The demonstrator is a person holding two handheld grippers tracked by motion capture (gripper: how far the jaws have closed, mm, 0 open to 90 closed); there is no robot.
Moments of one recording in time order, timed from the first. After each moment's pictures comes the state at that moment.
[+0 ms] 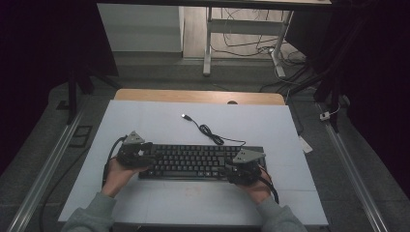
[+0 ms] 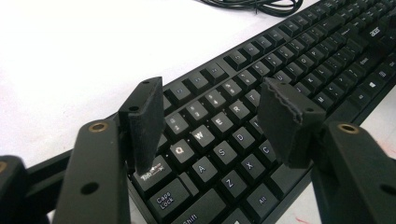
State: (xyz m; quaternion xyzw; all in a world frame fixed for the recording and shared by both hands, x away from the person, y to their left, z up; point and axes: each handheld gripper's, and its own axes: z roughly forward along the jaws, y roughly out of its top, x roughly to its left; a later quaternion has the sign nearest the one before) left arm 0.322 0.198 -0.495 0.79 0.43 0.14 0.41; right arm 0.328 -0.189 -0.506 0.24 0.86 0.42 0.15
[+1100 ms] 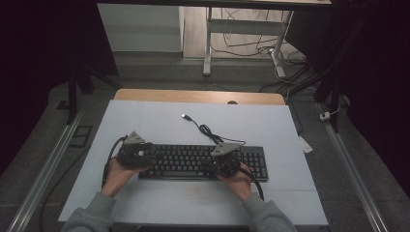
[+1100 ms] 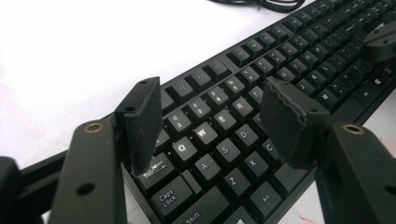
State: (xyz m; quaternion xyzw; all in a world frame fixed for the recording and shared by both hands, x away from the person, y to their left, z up) left arm 0.323 0.197 -0.497 0.80 0.43 0.14 0.40; right arm 0.346 -0.126 -0.507 0.21 0.88 0.41 0.10
